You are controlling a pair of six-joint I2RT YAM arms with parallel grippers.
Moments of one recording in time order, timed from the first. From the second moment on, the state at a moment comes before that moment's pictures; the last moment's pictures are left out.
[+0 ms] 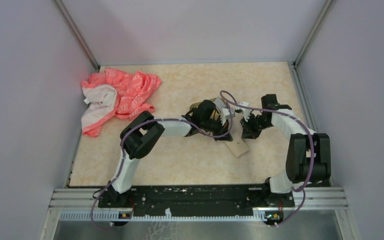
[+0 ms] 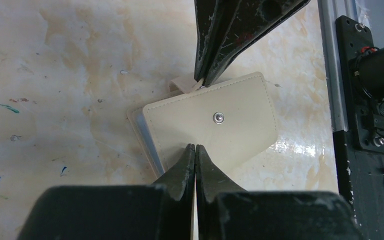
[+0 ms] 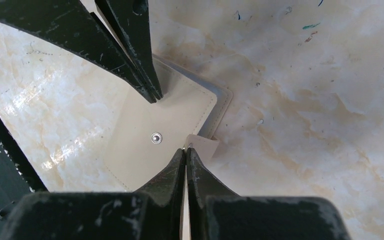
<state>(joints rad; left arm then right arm) -0.87 2.17 1.33 0.30 0.71 -0.04 0.04 1.49 0.91 -0.76 -0.65 -0.86</state>
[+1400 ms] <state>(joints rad) -0.89 2.29 1.34 0.58 0.66 -0.57 0.02 1.42 0.85 -0.76 -0.64 -0.97</state>
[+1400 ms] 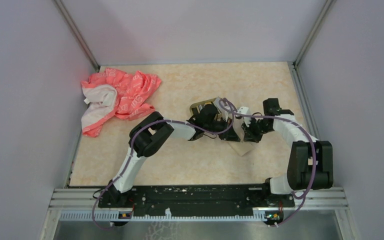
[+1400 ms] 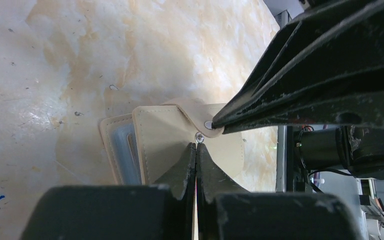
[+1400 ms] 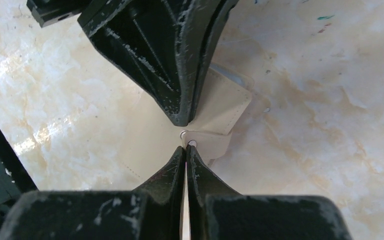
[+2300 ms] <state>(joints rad) -0.89 2.28 1.30 0.65 0.63 -0.60 0.09 1.41 0.82 -0.74 -0.56 -0.98</state>
